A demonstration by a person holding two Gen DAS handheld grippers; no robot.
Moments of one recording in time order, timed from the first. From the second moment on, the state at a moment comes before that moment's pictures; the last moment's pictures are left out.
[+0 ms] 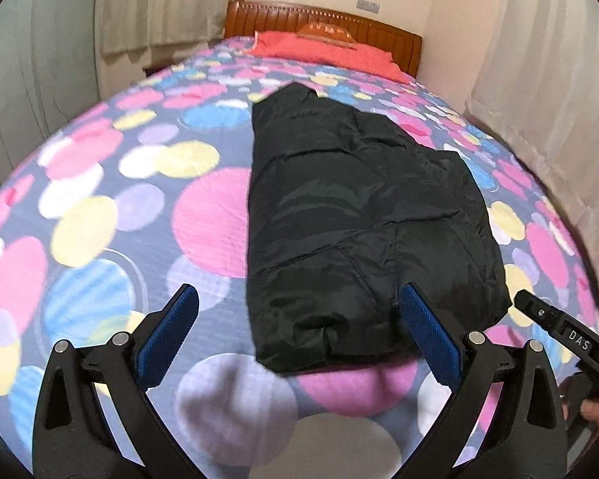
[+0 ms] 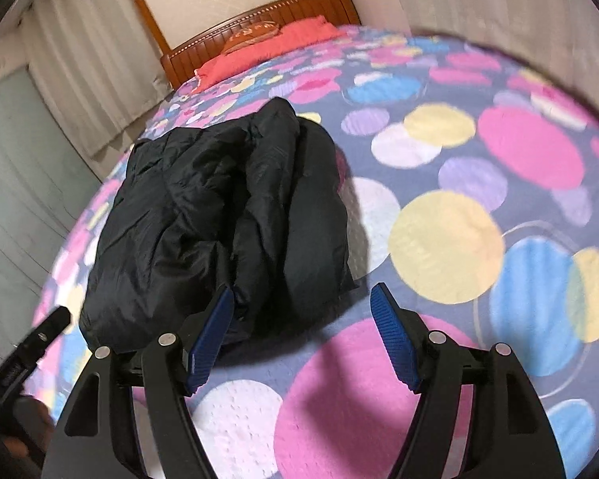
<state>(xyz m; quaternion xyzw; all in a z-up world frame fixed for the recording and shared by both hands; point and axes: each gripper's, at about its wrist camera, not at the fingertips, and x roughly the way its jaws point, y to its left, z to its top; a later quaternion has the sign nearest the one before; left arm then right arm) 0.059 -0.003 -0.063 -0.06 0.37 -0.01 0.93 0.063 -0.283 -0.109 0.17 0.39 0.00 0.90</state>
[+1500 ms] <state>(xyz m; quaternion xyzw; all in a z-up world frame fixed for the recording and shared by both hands) 0.015 0.000 -0.031 -0.04 0.32 0.03 0.95 0.024 -0.214 -0.056 0.03 0.32 -0.02 0.95</state>
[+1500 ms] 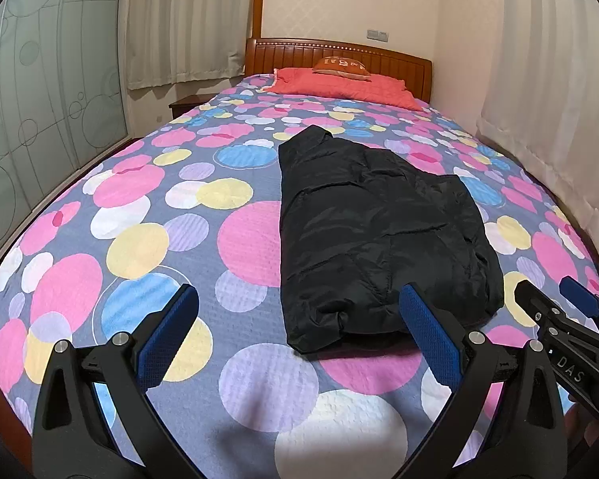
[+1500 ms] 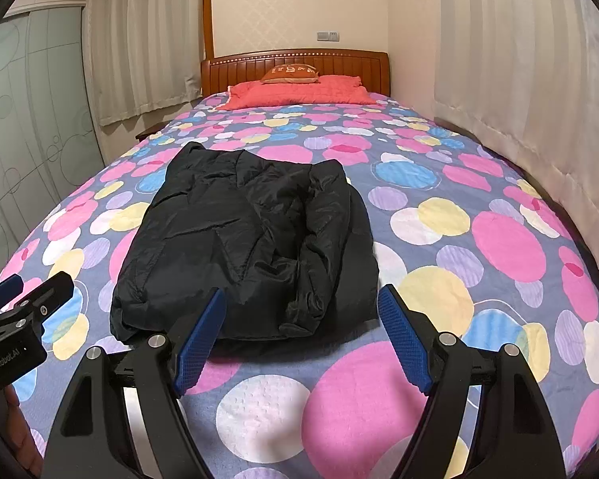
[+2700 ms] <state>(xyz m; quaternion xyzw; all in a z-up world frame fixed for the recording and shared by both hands) 0.006 -0.010 -0.015 0.00 0.29 0.03 0.96 0.022 -0.212 -0.057 0.03 0.32 -0.02 0.95</state>
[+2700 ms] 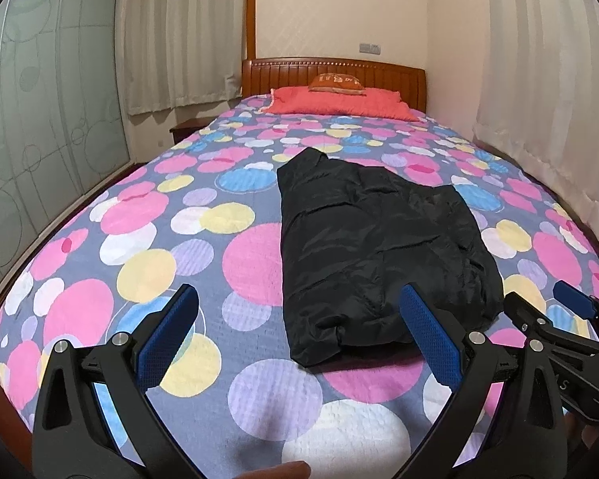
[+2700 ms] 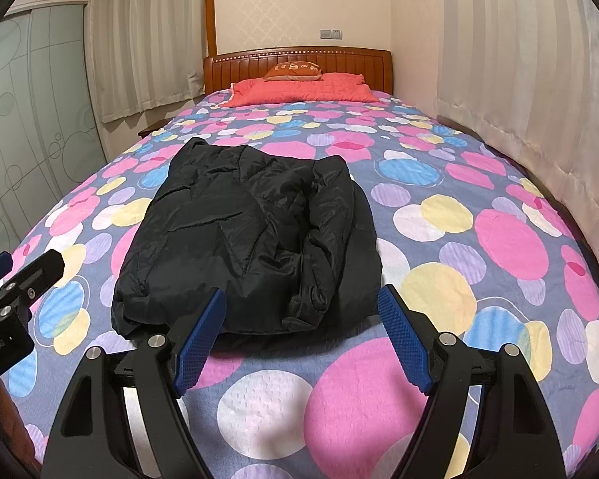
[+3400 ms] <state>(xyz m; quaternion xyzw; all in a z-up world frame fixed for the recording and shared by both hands) 0.025 0.004 -0.038 -0.03 0.32 0.03 0.95 0.027 -0.236 -0.069 0.04 0.33 -0.03 0.94</state>
